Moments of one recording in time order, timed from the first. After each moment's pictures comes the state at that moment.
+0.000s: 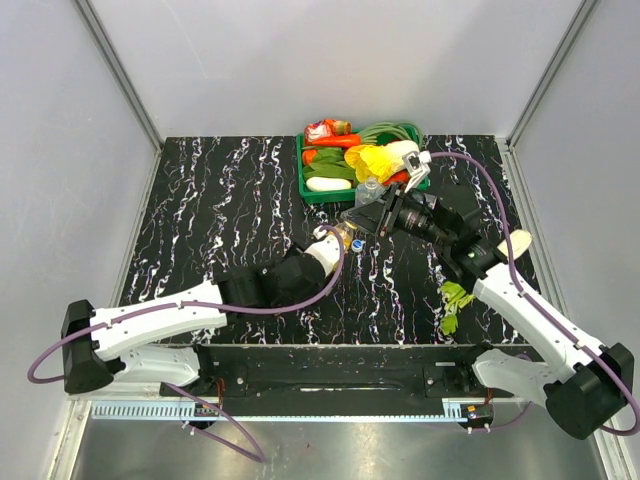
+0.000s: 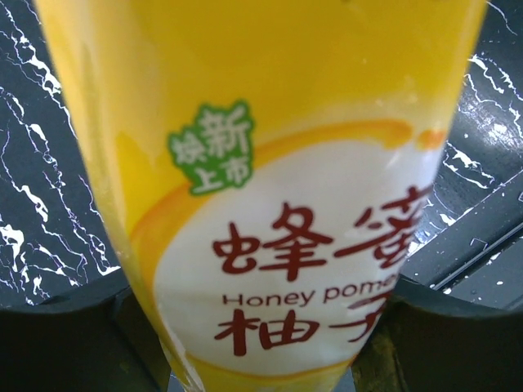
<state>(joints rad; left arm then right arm) -1.18 1.17 1.01 -0.63 -0.47 -0.22 0.55 1.08 0.93 0.14 -0.50 0.75</state>
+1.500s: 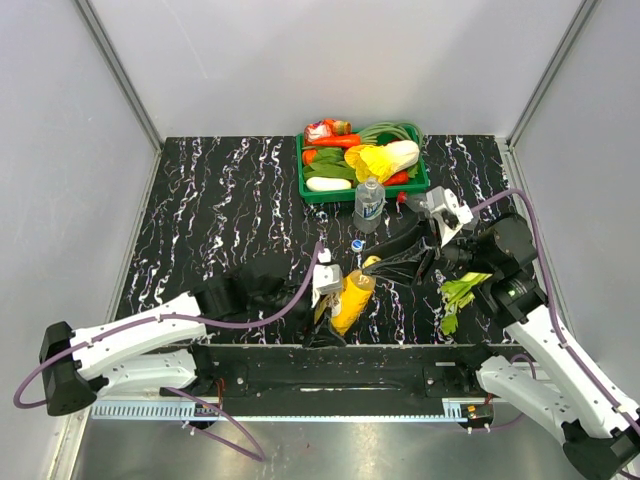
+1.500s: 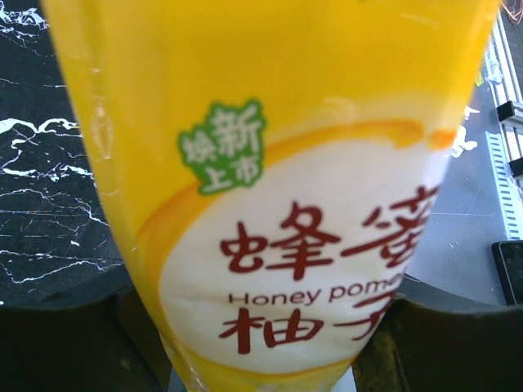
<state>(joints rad) -1.09 0.99 0.80 -0.25 0.57 -0.12 0.55 0.78 0.88 0.19 -0.97 0.37</state>
